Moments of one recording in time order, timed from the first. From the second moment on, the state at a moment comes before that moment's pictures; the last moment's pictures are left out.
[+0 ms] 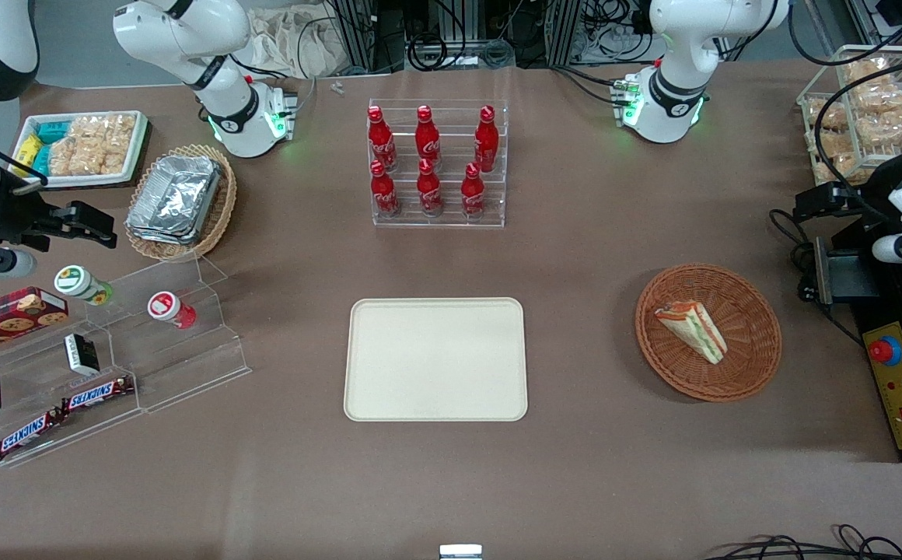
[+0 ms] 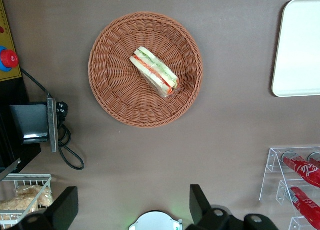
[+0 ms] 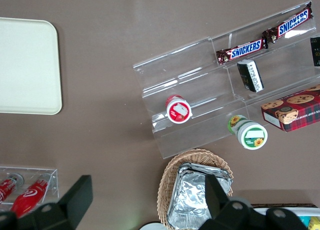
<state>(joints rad) 0.00 0.05 0.01 -1.54 -0.05 1.45 0.05</state>
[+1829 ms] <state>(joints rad) -0.01 0.24 -0.01 -1.49 -0.04 1.43 0.04</state>
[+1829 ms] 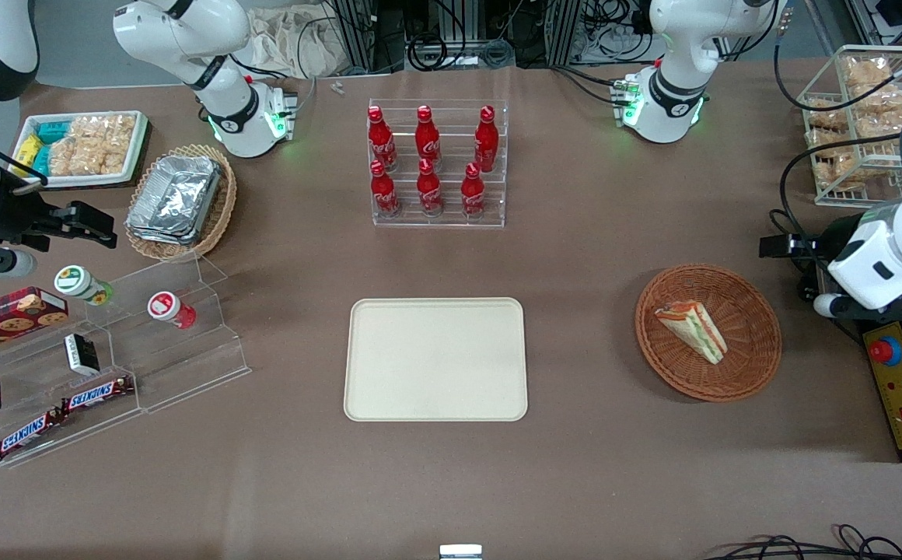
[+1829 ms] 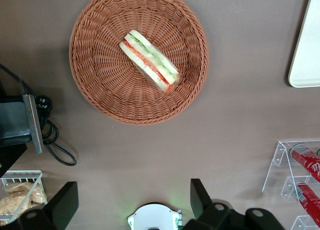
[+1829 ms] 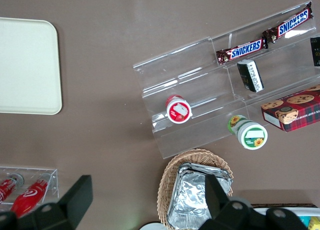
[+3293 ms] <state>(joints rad) -0.01 0.39 -0.02 -1.99 -0.05 2.38 -0.83</state>
